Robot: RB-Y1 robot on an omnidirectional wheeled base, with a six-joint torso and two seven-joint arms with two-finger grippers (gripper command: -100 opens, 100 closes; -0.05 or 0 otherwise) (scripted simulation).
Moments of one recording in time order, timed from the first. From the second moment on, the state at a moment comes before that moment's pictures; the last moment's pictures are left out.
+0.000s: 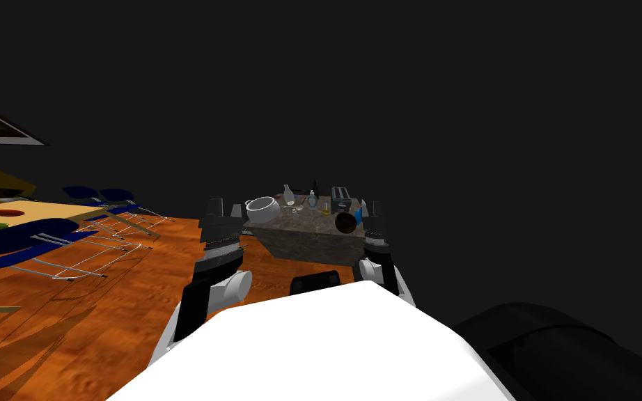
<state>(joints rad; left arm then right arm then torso) 0.47 0.02 0.03 -2.37 0.01 -0.36 -0.06 0.55 0.00 -0.01 -2.22 0.01 -0.59 0.02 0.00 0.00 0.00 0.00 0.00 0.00</state>
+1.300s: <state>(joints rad) 0.47 0.02 0.03 -2.37 0.01 -0.36 -0.06 0.56 -0.26 -0.12 -2.15 0.06 -0.42 -0.02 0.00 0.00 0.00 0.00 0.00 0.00</state>
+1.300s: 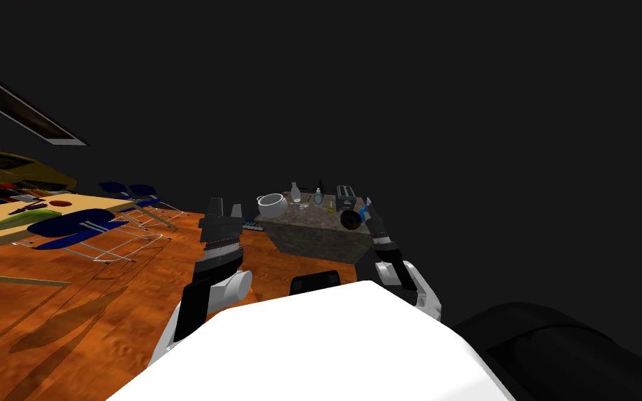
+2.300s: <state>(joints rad) 0.47 0.02 0.03 -2.37 0.01 -0.36 -0.06 0.63 -0.49 -0.23 -2.07 0.15 -0.18 -0.02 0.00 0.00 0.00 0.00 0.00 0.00</state>
